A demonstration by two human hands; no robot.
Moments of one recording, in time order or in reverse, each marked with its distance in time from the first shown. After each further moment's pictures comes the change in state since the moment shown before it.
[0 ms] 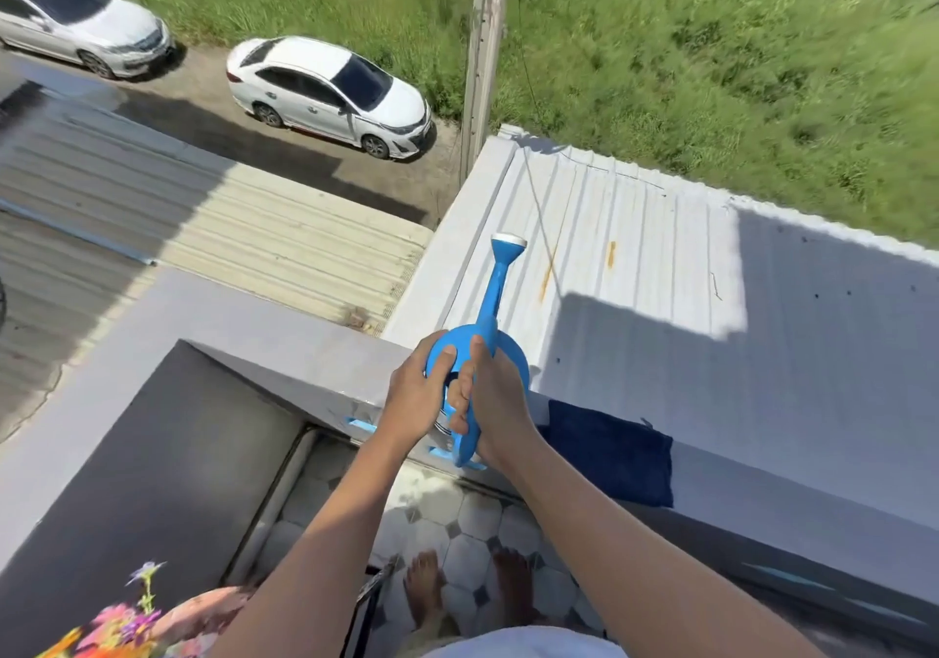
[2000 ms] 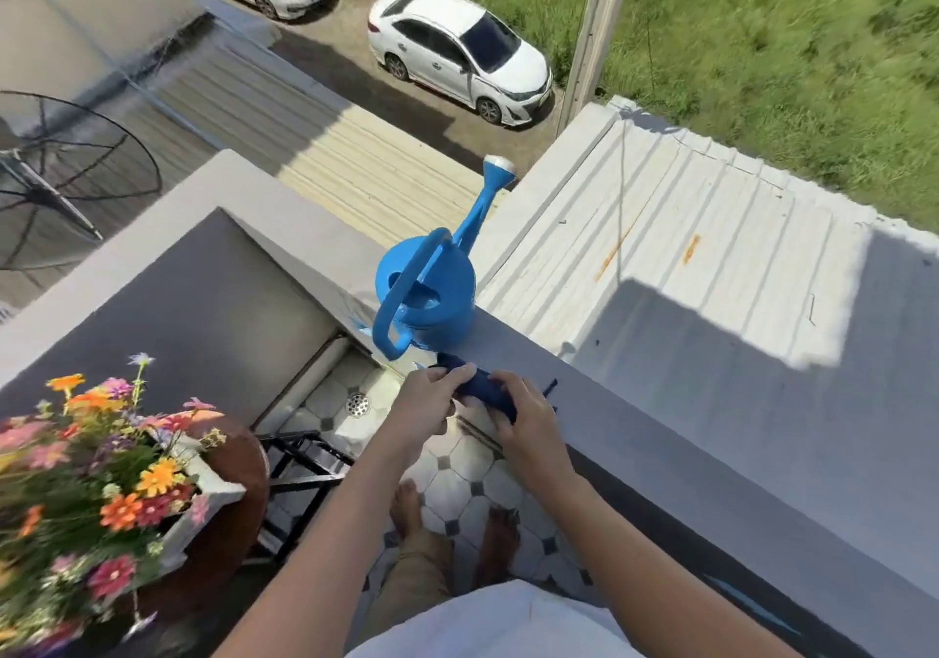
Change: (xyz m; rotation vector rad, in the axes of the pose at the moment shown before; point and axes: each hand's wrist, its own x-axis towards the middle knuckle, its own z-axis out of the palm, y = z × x) left_hand -0.112 0.001 0.146 -0.321 0.144 -0.468; right_hand 0.015 0.114 -0.221 -0.870 -0.257 -0.604
